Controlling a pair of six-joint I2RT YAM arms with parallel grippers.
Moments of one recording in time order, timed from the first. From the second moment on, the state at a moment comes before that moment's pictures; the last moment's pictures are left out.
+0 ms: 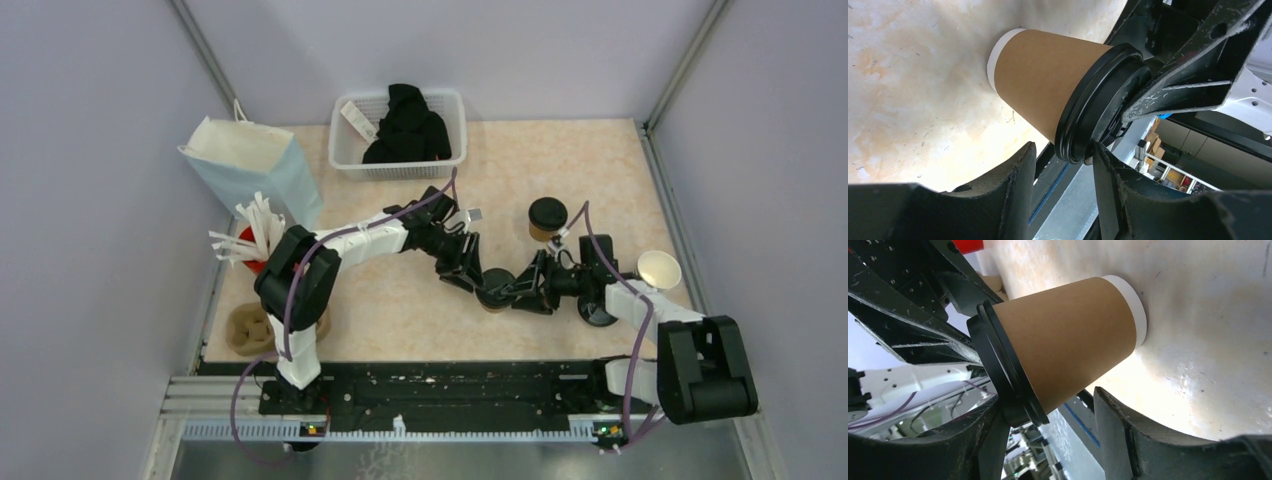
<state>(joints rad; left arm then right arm) -0.71 1.88 1.28 -0.42 0.77 -0.57 0.12 1.20 0.44 -0.18 -0.89 0.71</state>
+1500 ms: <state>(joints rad) -0.66 1.93 1.39 -0.33 0.80 -0.63 0.01 1.41 0.43 0.08 -1.09 0.79</state>
